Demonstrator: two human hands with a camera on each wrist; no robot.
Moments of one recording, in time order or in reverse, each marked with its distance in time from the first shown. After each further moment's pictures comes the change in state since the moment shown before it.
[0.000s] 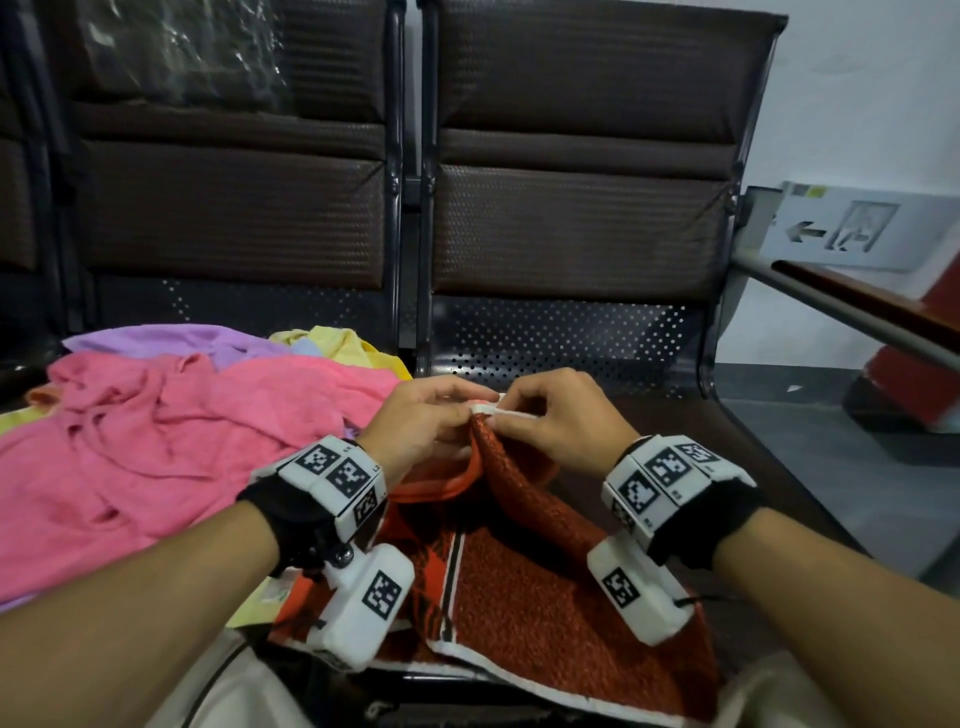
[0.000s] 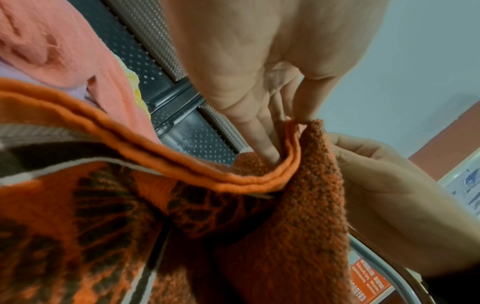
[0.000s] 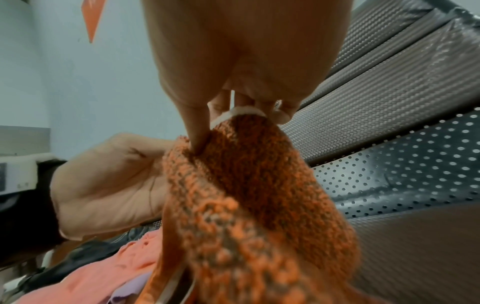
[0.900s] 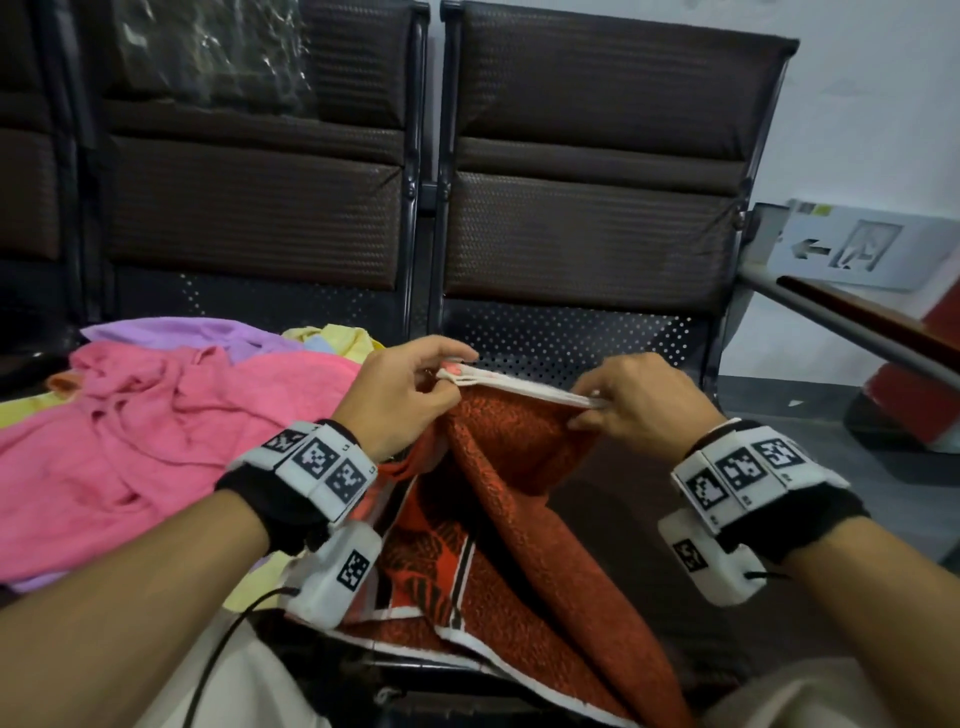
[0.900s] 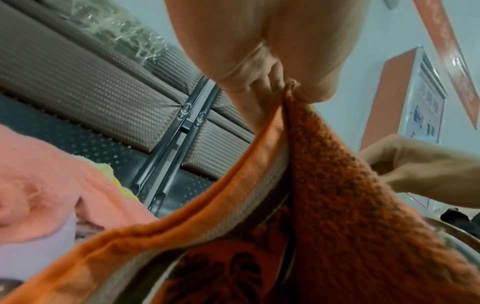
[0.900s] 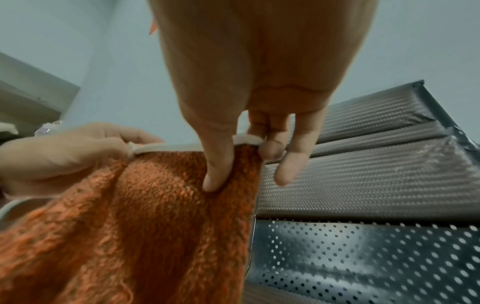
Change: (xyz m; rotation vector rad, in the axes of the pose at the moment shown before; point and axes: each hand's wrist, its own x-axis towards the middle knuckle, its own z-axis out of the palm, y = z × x) left_hand -0.005 0.012 -0.029 0.498 0.188 0.499; right_hand -0.010 -0.001 -0.055 -0.595 -0.105 0.077
